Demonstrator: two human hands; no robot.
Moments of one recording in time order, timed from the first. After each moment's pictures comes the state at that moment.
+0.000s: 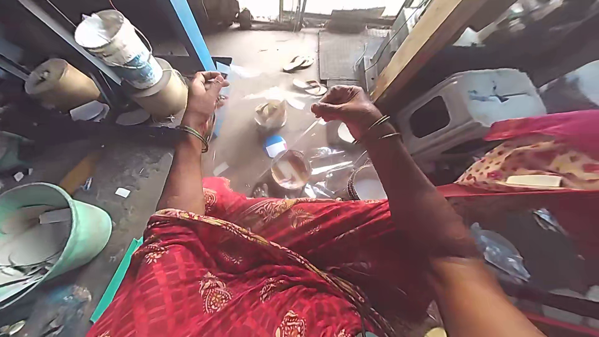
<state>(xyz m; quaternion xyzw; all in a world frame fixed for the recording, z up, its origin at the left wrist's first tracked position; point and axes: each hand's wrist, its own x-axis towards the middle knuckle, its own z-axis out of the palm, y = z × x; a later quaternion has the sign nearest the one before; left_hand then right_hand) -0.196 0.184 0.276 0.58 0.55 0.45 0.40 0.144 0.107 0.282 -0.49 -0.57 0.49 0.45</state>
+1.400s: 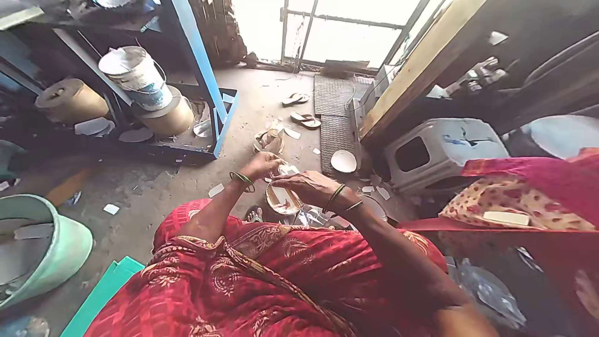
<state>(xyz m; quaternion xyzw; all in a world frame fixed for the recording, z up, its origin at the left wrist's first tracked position) -0.098 0.135 0.219 0.61 0.50 0.20 0.58 0.085 0.049 0.282 -0.39 -0.89 0.23 -0.01</state>
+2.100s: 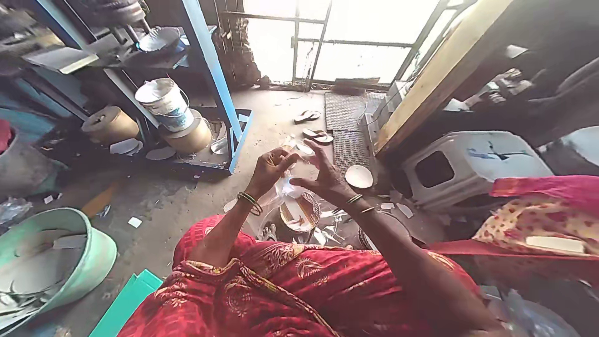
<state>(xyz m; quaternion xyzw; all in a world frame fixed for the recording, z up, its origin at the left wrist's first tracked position) -0.113 0.104 0.283 0.69 0.40 0.43 0.43 0.088 0.081 0.280 -0.47 -0.72 0.31 0.40</state>
